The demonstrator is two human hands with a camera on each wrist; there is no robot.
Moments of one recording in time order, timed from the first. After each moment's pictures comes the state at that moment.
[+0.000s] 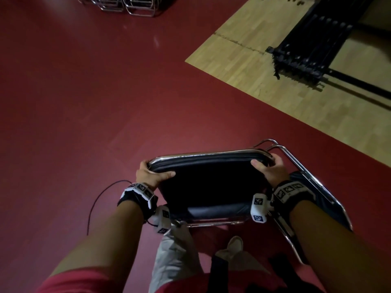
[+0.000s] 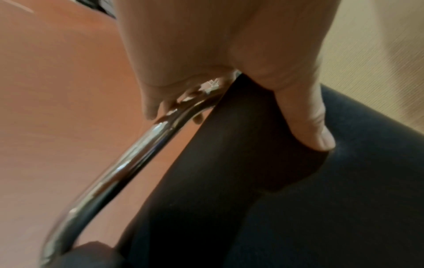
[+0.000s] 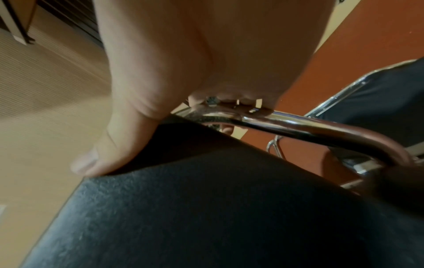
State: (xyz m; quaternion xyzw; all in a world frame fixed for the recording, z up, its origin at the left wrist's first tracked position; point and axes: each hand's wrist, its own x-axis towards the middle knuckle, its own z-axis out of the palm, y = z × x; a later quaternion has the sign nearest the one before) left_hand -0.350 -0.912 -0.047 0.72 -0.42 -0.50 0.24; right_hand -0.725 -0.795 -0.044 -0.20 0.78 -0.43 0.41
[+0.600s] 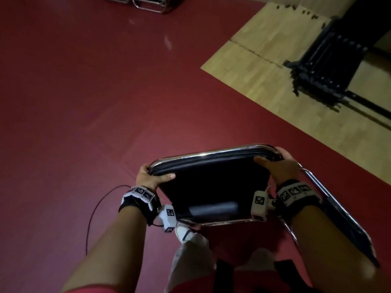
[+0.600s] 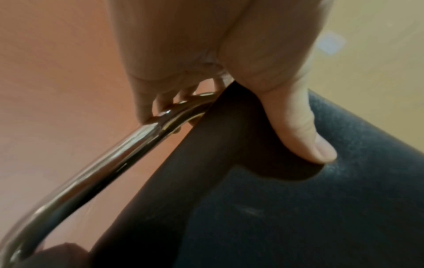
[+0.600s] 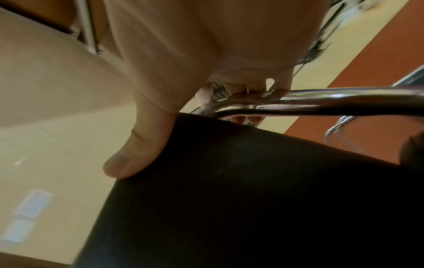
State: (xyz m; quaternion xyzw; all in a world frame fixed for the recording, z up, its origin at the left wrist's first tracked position) left_hand -0.178 -1.169 -0.042 0.70 -0.35 -0.56 0.25; right_hand -0.534 -1.071 0.004 -0.24 0.83 -0.42 0.29
